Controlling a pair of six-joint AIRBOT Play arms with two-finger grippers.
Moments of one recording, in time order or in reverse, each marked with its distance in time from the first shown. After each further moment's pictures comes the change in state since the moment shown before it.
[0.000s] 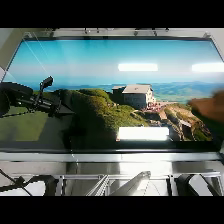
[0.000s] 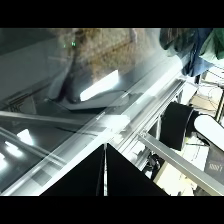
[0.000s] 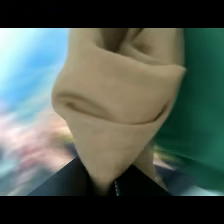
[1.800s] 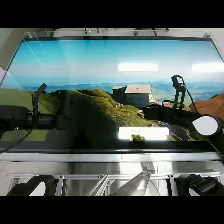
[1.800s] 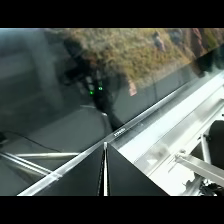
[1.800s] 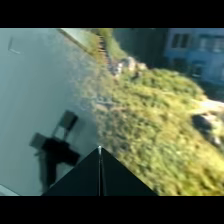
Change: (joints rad) left arm -0.096 0.556 -0.385 0.009 -0.276 0.067; right arm 1.300 0.095 -0.499 0.250 -0.748 -0.172
